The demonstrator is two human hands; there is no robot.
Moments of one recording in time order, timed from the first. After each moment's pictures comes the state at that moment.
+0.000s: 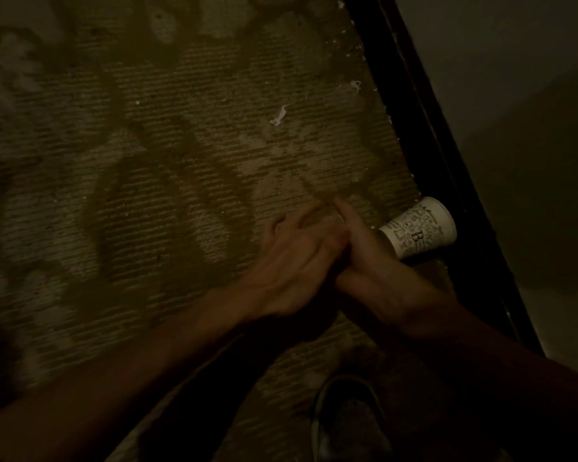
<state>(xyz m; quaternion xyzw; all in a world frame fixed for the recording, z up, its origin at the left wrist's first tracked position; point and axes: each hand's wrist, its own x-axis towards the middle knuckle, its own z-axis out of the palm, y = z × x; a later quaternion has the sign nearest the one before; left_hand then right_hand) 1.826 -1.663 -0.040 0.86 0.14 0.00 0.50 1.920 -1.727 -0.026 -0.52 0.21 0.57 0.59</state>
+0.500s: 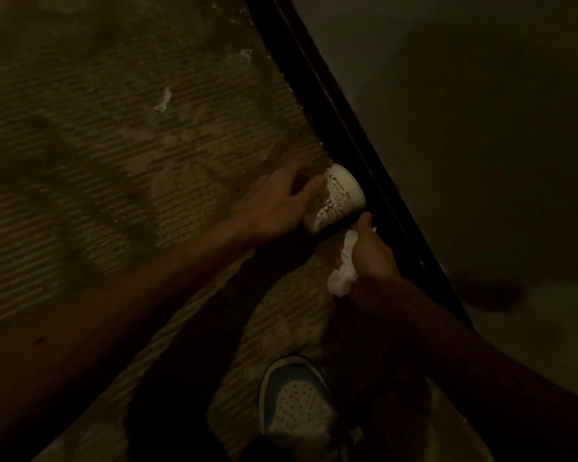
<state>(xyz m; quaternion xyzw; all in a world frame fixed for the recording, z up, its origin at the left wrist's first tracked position) 1.941 -1.692 -0.062 0.78 0.17 -0.06 0.60 1.967 -1.835 -0.040 -0.77 0.32 0.34 0.44</state>
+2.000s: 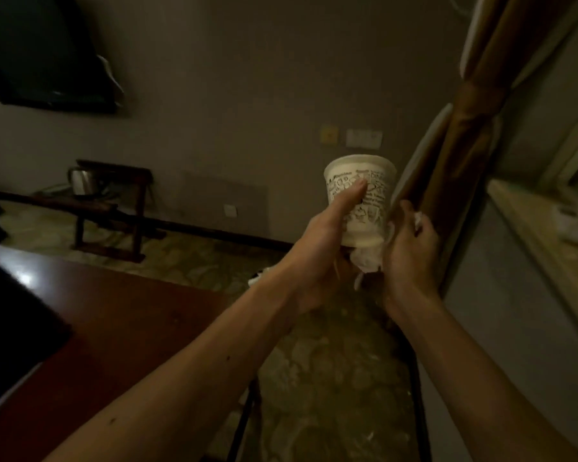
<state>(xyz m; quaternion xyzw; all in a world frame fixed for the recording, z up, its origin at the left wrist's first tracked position) 1.672 -1.517 0.994 0.46 0.23 0.31 0.80 1.781 -1.539 0.968 -0.58 -0.26 0.27 0.73</state>
